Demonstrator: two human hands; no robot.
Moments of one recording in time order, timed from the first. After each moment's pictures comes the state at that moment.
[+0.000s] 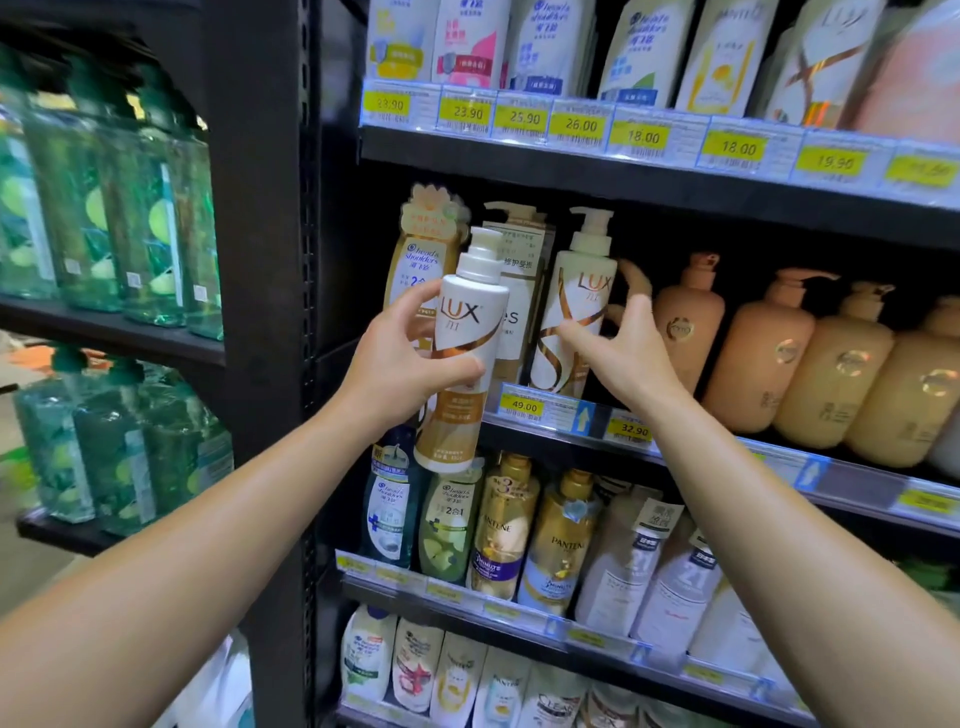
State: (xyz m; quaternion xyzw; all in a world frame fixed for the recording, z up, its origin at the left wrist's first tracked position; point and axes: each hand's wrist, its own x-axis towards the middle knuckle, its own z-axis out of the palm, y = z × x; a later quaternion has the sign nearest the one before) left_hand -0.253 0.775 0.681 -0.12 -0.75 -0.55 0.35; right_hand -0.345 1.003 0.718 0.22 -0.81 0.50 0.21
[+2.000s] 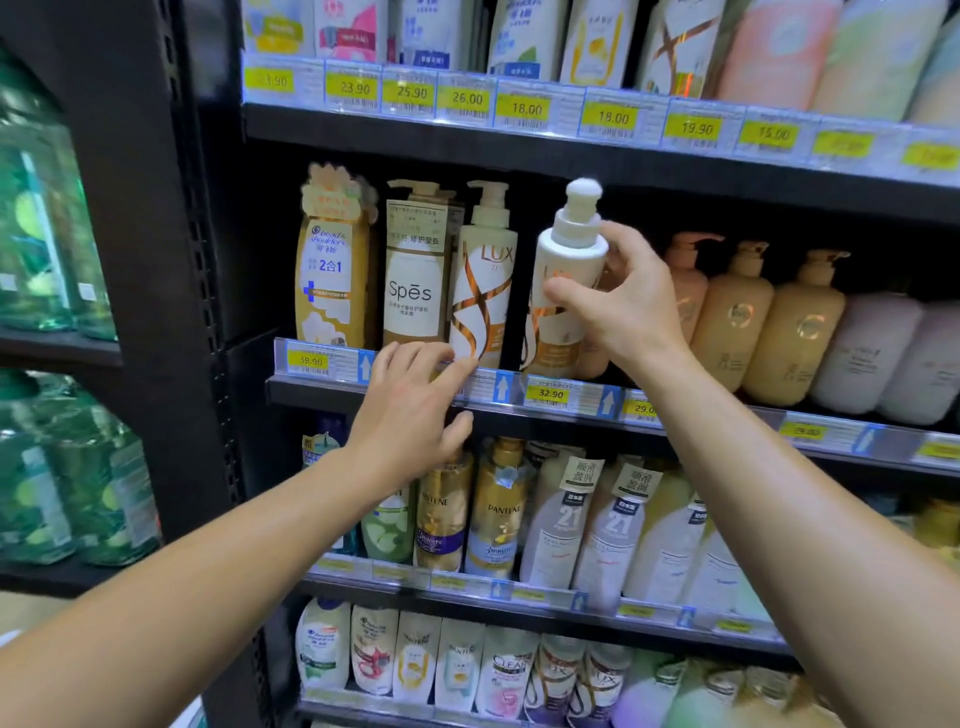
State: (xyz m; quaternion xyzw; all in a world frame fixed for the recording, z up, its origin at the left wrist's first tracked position) left_hand -0.269 0.851 0.630 -0.16 -0.88 -0.07 0.44; right_hand -0.308 1.065 0.741 0.26 -0.74 0.52 0.34
